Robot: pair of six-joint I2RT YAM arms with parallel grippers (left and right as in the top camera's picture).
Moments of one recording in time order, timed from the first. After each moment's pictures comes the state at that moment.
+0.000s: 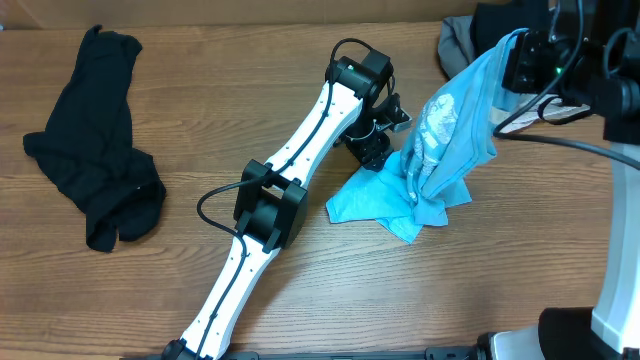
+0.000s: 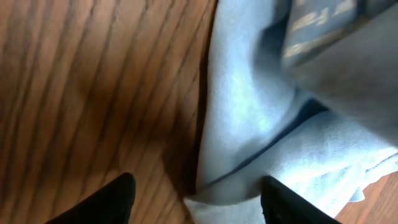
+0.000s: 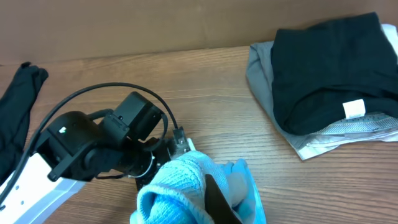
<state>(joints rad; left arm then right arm) -0.58 2.72 2.64 -1.44 0.32 0.42 0.01 1.63 2.20 -1.35 -0.20 0.10</state>
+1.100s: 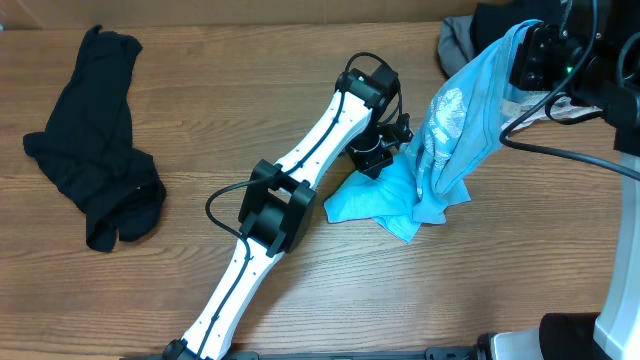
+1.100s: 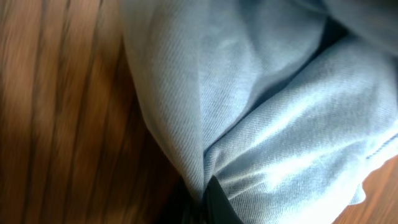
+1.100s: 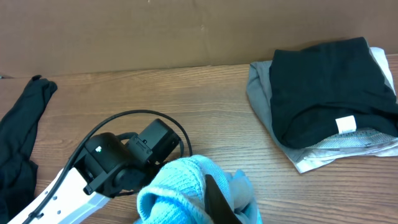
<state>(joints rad) -0.61 2.71 2.54 -1.44 0.31 0.54 0.01 1.61 2.24 -1.34 -0.20 0.10</state>
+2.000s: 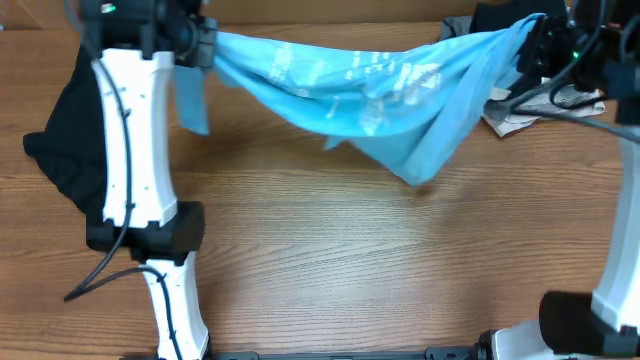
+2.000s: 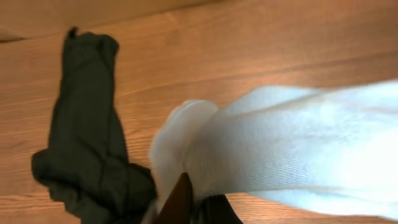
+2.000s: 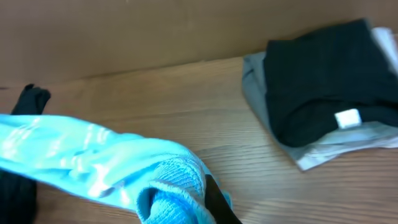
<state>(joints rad) -0.10 2.24 2.91 -1.69 -0.13 0.05 -0.06 1.69 2.25 -1.31 -0.25 0.12</state>
